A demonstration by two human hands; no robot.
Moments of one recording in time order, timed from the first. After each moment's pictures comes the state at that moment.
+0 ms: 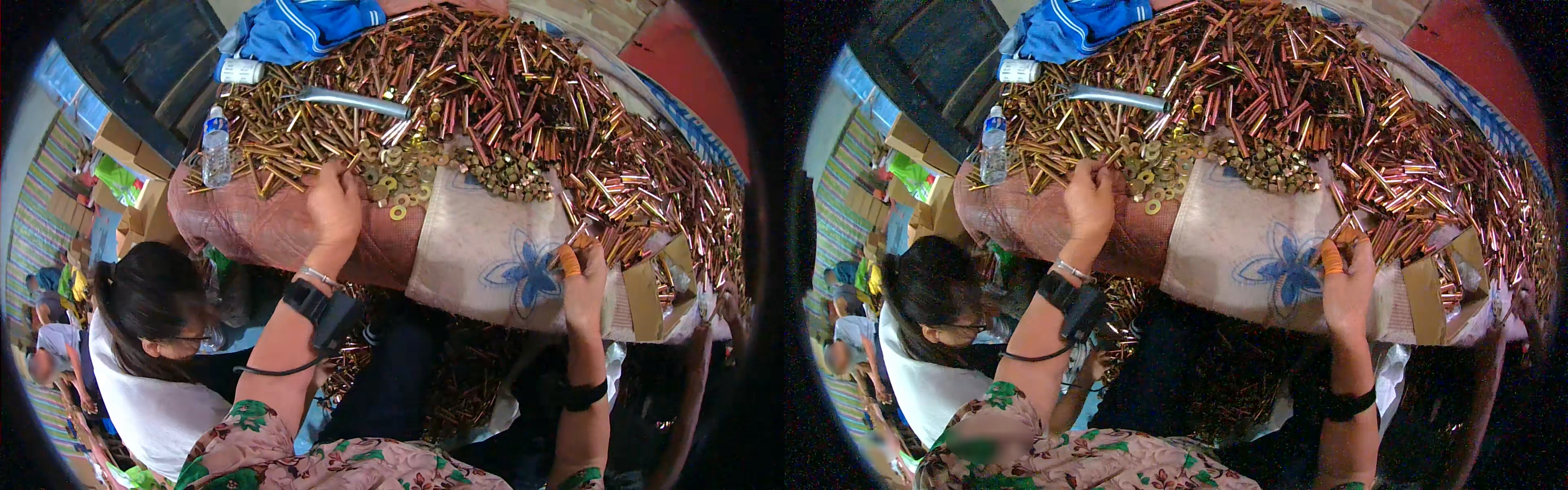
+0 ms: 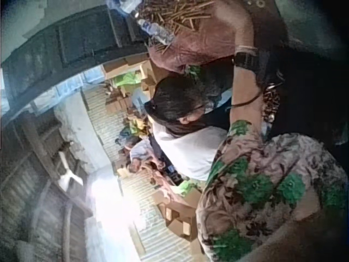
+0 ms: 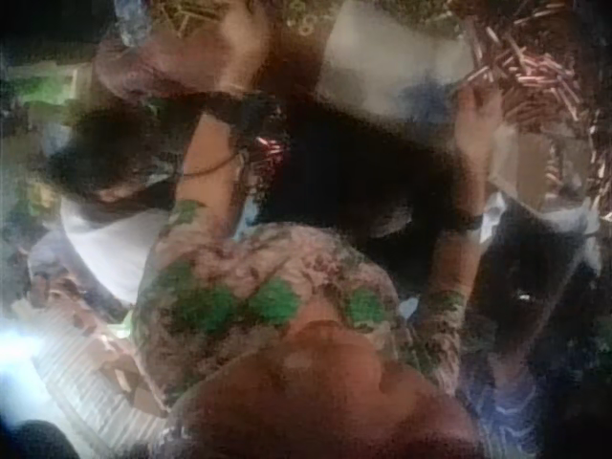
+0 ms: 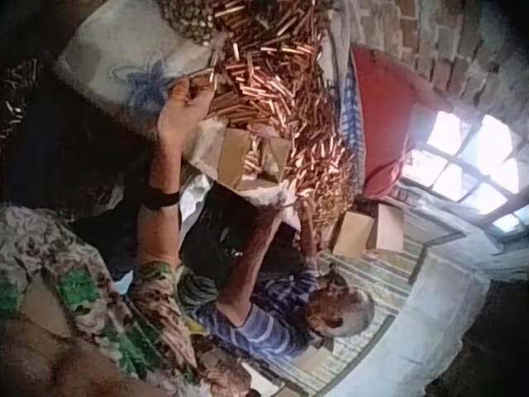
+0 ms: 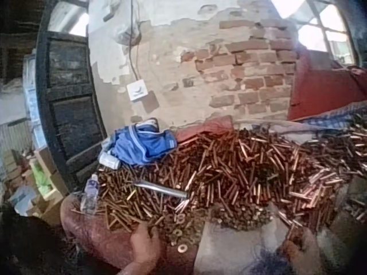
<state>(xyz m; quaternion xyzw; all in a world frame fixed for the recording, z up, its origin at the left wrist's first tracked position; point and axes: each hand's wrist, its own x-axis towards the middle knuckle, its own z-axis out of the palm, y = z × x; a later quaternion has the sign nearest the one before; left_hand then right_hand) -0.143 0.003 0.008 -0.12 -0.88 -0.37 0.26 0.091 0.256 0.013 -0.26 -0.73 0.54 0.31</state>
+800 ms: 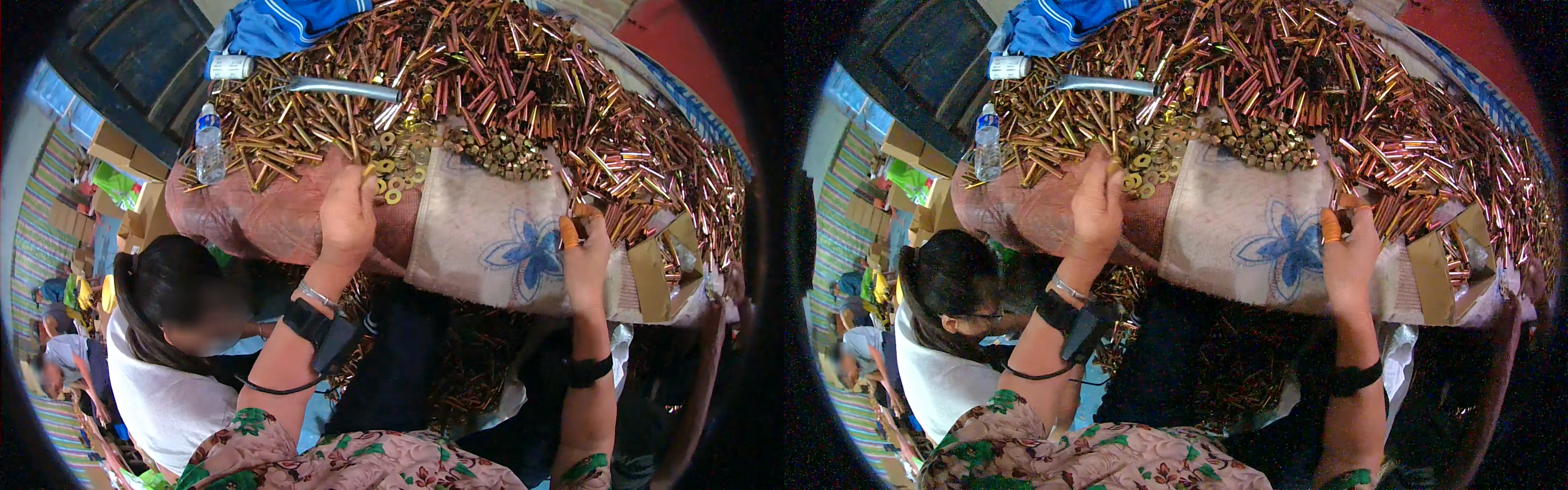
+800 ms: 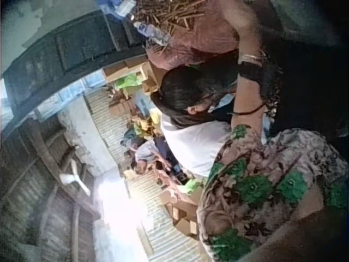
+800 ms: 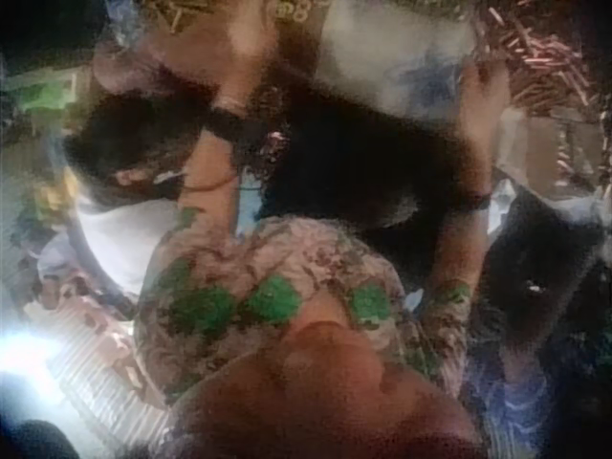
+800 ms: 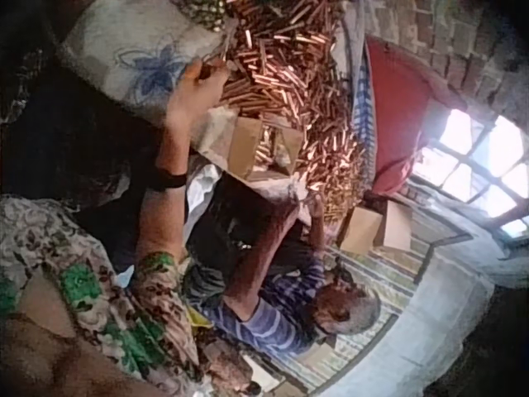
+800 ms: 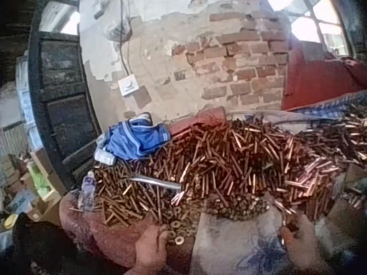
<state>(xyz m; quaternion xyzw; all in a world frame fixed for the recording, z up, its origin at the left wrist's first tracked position) -0.103 0.007 0.012 -0.31 -0.82 -0.39 0.27 0.082 0.263 0.004 -0.27 -0.80 0.41 0.34</state>
